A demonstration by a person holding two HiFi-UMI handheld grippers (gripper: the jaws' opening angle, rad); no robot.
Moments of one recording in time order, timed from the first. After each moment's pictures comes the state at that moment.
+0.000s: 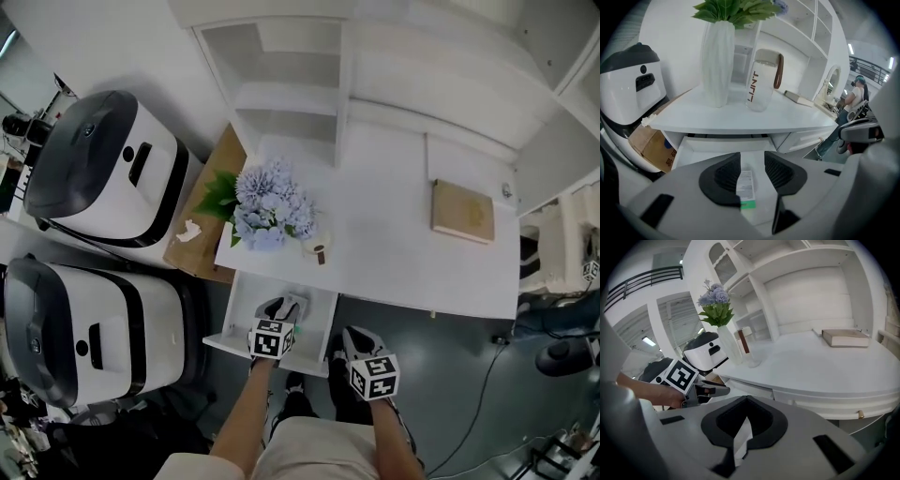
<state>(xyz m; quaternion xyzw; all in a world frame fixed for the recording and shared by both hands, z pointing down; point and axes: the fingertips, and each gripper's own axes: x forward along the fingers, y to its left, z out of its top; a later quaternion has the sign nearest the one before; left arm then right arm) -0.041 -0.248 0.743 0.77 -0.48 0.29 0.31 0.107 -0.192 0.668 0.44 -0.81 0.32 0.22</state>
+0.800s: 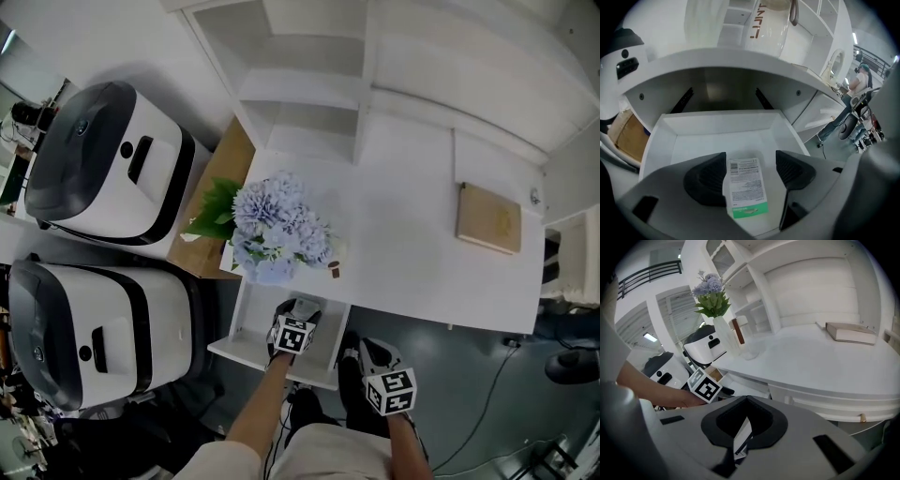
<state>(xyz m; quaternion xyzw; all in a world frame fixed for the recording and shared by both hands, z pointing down) -0.024 -0.255 0.871 0.76 -0.43 0.36 0.34 0.117 -0.206 0.697 0.41 -0.81 0.33 0.25</state>
